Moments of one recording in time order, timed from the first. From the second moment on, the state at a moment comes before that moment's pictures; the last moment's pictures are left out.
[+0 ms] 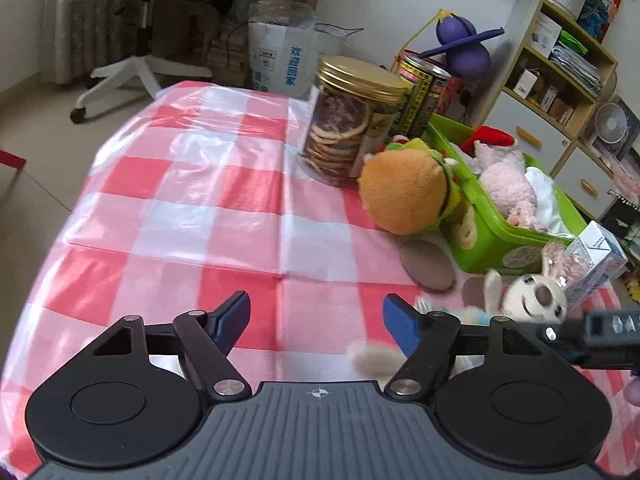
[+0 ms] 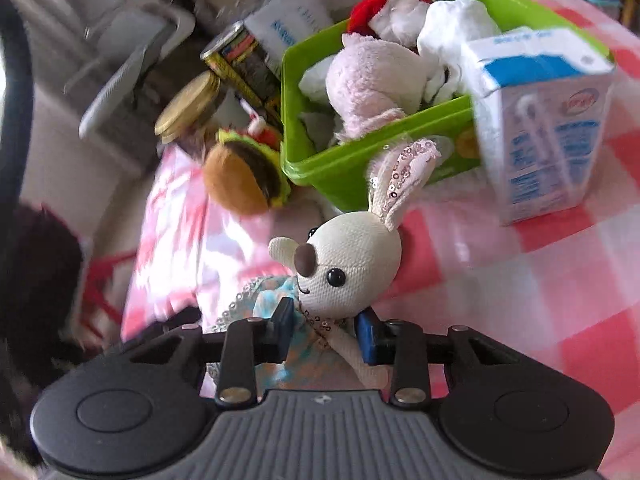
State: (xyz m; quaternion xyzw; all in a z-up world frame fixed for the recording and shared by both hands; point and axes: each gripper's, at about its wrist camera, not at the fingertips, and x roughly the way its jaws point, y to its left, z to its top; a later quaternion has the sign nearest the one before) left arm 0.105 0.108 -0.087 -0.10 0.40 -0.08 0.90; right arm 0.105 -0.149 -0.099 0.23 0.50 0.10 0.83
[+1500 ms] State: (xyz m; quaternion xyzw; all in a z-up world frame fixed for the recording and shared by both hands) left arm 0.167 0.023 -0.087 -0.16 0.30 -0.02 0.94; right arm 0.099 -0.304 -0.121 0.33 0.51 0.02 0.79
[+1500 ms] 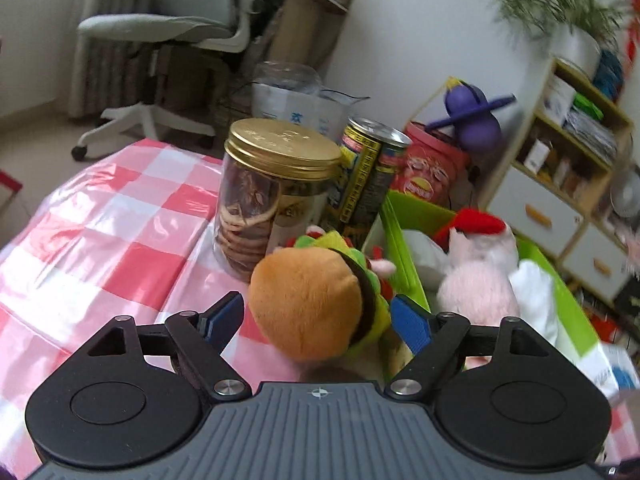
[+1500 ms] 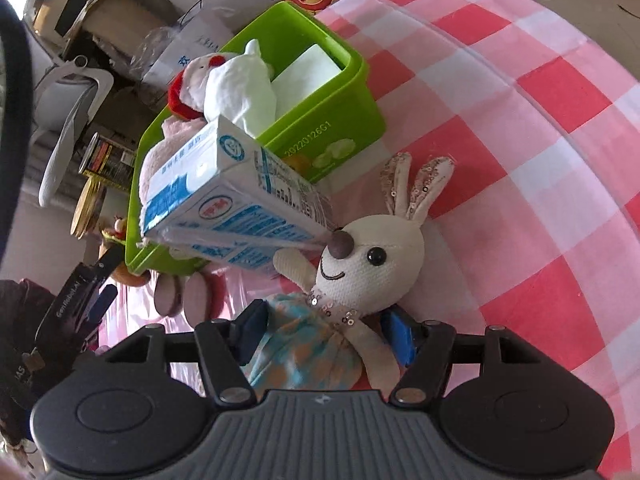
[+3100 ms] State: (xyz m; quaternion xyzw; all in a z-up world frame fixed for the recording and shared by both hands) left arm 0.138 -0.005 -0.007 -0.15 0.32 -0.15 0.92; right arm 0.074 -0.376 -0.020 0.37 0.34 -0.04 0.86
